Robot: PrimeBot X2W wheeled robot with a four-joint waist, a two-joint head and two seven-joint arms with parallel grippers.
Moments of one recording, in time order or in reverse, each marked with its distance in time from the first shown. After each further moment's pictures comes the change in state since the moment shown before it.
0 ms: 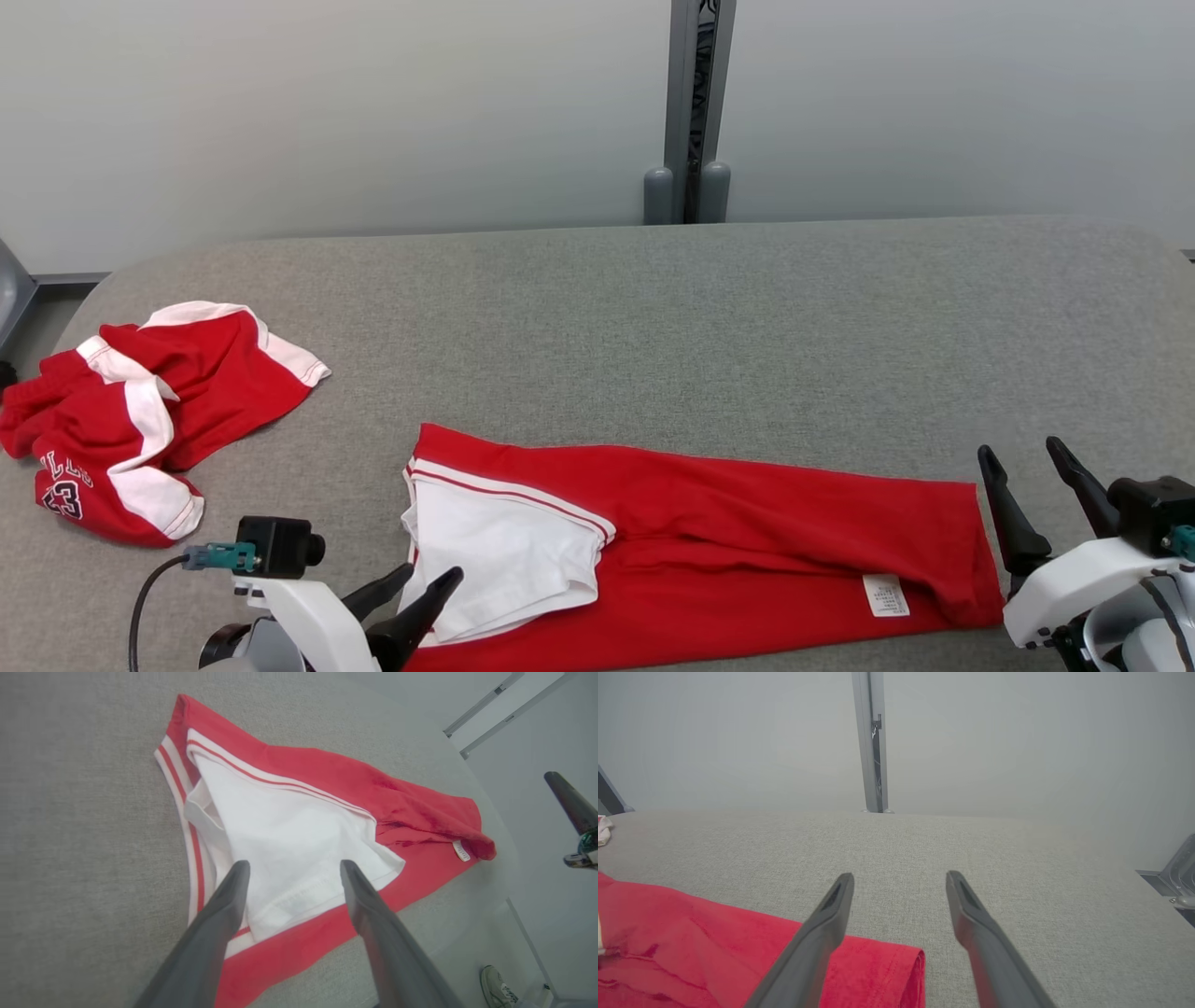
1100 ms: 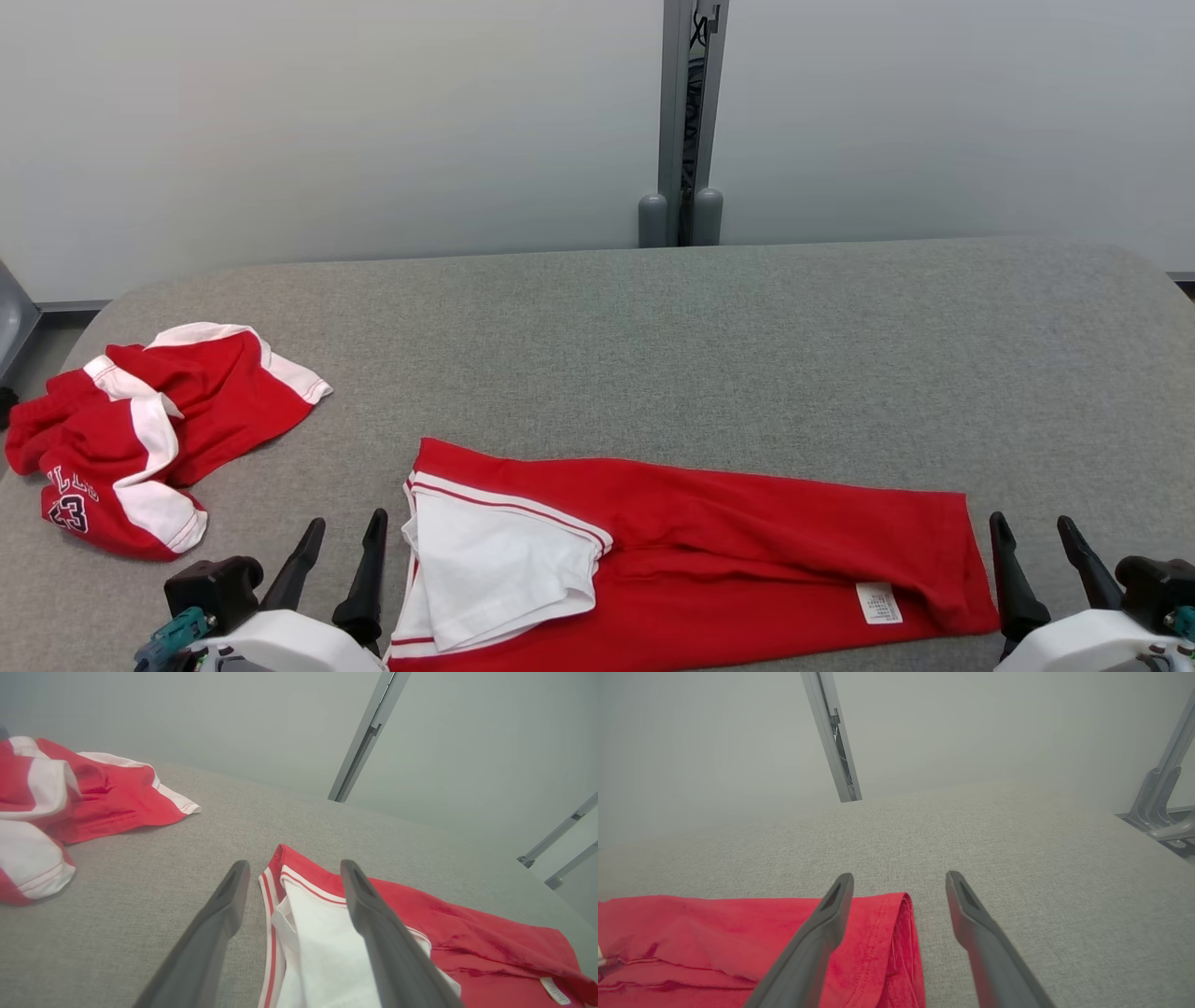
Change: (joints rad) left arm 0.376 -0.213 0.702 -0.081 0.591 0.255 -0.170; right arm 0.142 0.154 -0.213 -0.040 -0.059 0.000 0.000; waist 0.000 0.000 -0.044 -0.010
